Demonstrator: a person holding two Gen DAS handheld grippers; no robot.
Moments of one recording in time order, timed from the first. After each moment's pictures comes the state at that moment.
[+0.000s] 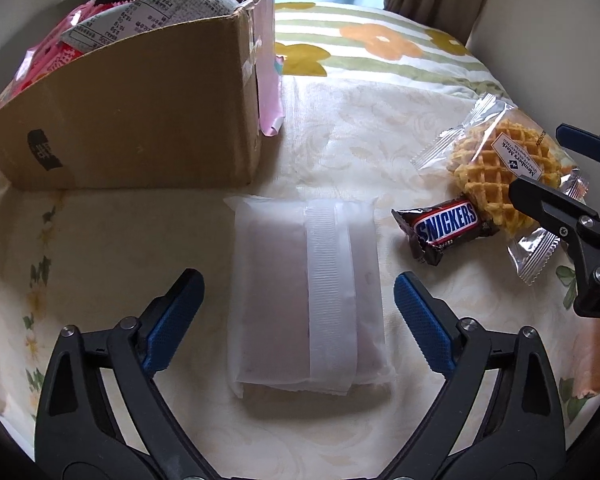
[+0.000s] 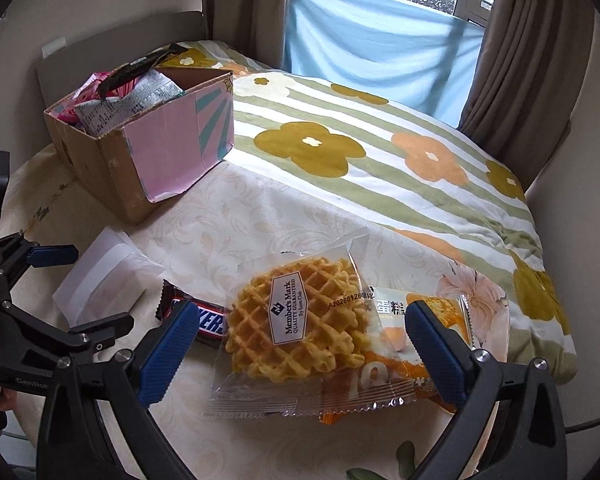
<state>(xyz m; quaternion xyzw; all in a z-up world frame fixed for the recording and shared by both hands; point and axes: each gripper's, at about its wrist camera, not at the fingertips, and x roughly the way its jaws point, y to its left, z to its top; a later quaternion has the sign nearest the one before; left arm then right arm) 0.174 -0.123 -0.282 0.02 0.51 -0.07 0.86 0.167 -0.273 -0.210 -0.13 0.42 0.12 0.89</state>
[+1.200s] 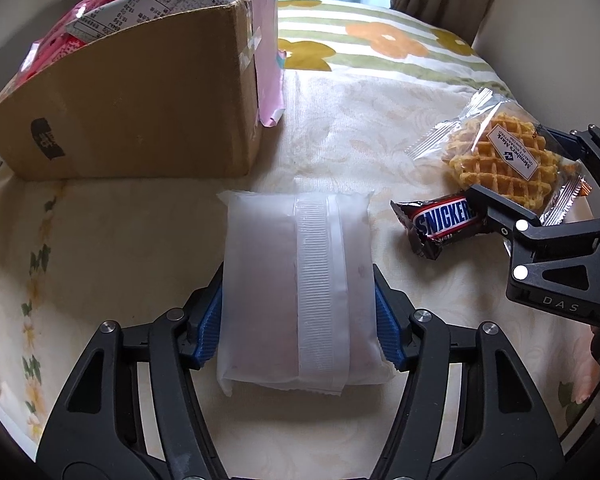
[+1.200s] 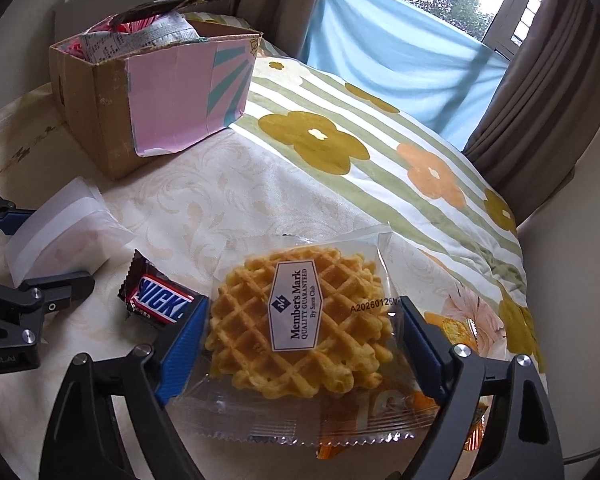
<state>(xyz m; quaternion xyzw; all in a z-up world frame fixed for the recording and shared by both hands) 0.169 -0.124 -0.282 0.01 0.51 -0.06 0.86 0.170 -0.256 -0.240 -0.22 0.41 0.12 0.88</state>
